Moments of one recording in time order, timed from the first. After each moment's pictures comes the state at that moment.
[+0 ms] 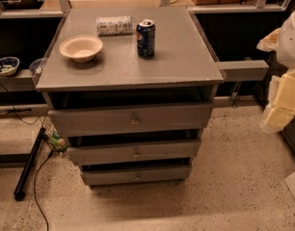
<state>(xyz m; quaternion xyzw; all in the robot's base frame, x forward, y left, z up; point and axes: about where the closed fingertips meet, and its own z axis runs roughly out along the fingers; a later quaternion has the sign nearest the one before) 0.438 -0.217 0.977 -0.60 0.78 -0.03 0.16</state>
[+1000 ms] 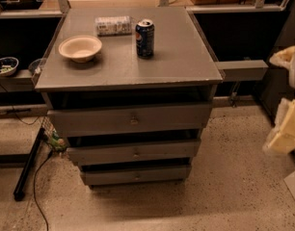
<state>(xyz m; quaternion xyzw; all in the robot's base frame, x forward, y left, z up) 0.408 -0.223 0.963 -0.57 0.80 -0.04 0.19</state>
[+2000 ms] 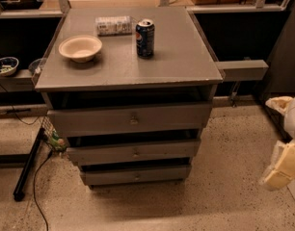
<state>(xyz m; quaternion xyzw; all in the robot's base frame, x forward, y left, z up) 0.387 -0.247 0.873 -0.55 0.81 0.02 0.19</state>
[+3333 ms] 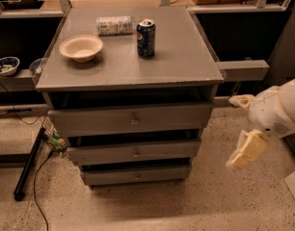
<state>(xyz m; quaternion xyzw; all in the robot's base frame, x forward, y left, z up) 0.447 -0.204 0.828 -0.58 0.77 0.12 0.25</state>
